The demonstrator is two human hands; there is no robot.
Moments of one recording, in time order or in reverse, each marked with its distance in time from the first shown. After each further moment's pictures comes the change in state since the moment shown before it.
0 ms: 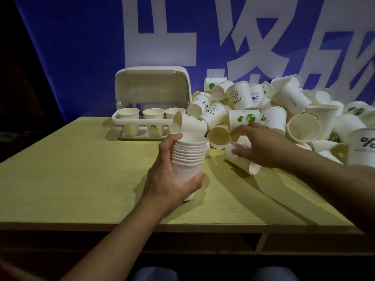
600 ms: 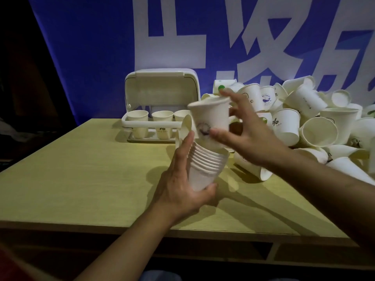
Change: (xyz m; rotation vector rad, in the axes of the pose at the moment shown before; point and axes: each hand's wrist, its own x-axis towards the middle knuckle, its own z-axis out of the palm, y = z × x) left_hand -0.001 0.001 -0.001 0.072 -0.094 0.064; right_hand 0.002 -0.059 -0.010 0.877 0.197 -0.283
